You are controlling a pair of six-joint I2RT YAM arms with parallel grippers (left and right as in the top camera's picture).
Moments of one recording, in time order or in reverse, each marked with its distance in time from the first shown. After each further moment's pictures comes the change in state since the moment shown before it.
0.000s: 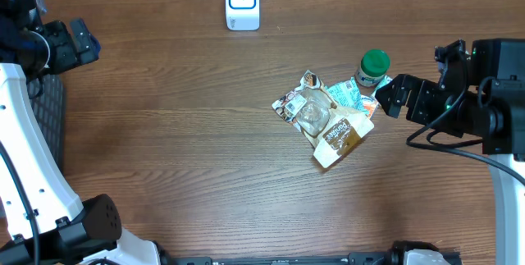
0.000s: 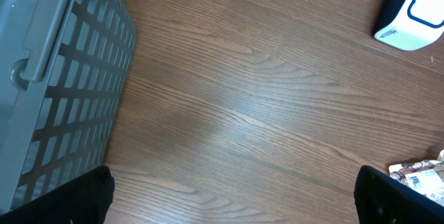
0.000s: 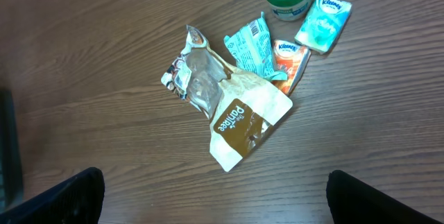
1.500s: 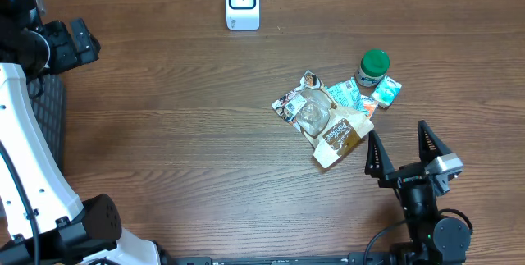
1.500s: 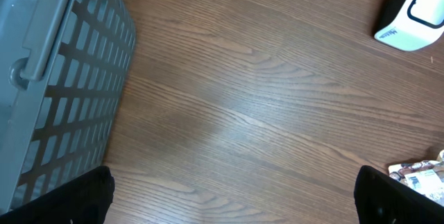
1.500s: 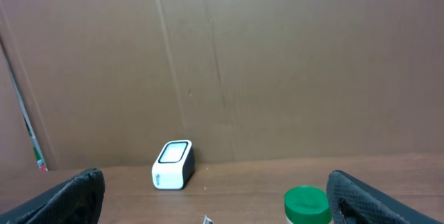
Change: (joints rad) left arm 0.000 0.000 0.000 0.000 0.000 -0.002; right arm 0.133 -1.243 -1.474 1.543 0.177 -0.003
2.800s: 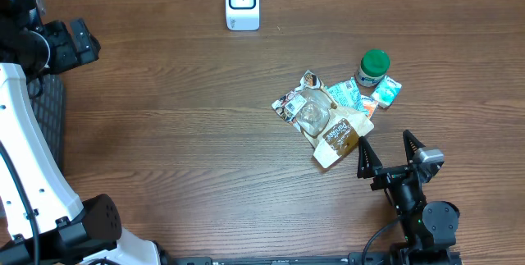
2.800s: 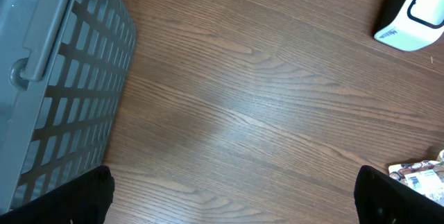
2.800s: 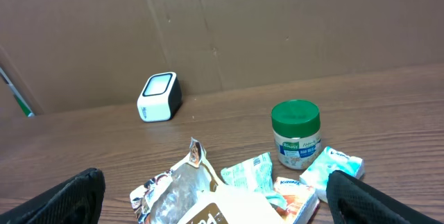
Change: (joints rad) left arm 0.000 0.000 0.000 0.000 0.000 0.000; right arm 0.000 -0.002 -0.030 -0.230 0.000 0.000
